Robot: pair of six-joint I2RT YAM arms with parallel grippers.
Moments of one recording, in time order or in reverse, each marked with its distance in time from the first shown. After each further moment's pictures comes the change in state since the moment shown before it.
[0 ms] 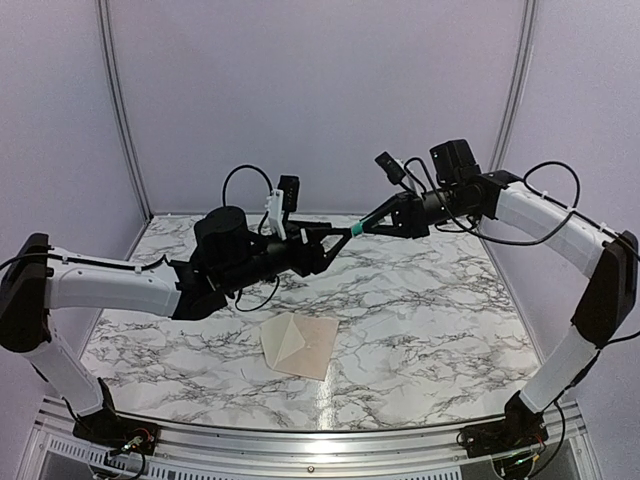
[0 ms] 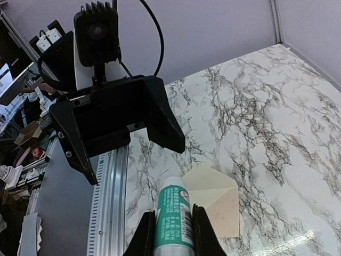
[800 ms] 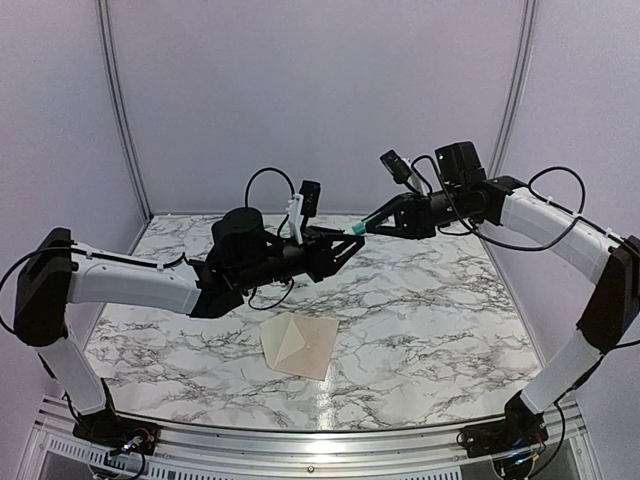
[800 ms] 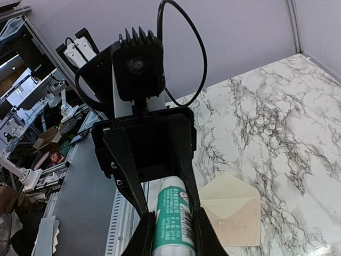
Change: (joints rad) left arm -0.006 0.118 0.072 0.063 0.158 -0.010; right arm 0.000 -0.044 -0.072 0.103 -0.117 0.088
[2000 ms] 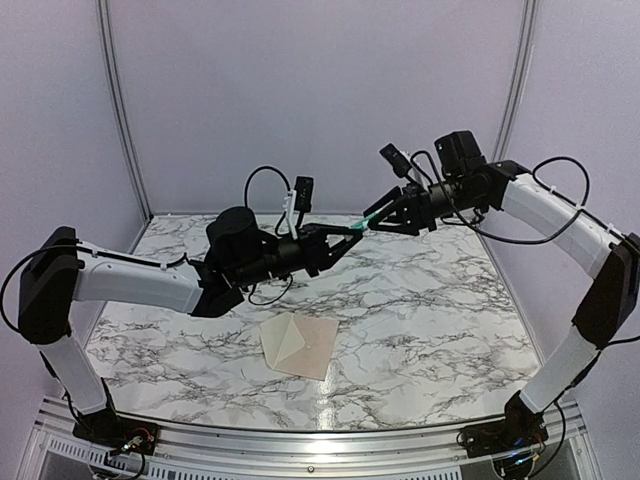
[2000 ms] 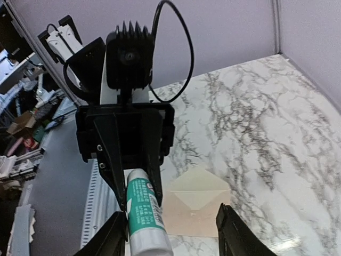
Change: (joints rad) left arm 0.026 0.021 -0.008 0.114 0.084 -0.095; right arm -0.008 0.030 0.113 -0.187 0.079 -0.160
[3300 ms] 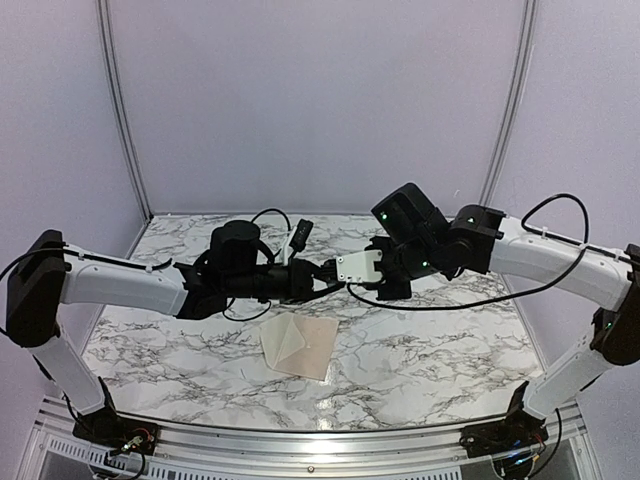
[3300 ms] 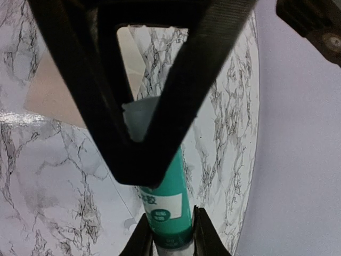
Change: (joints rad) left arm 0.047 -0.076 -0.103 -0.359 0.164 -0.284; right arm 0.510 -0.118 -0.203 -0.019 1.283 -0.568
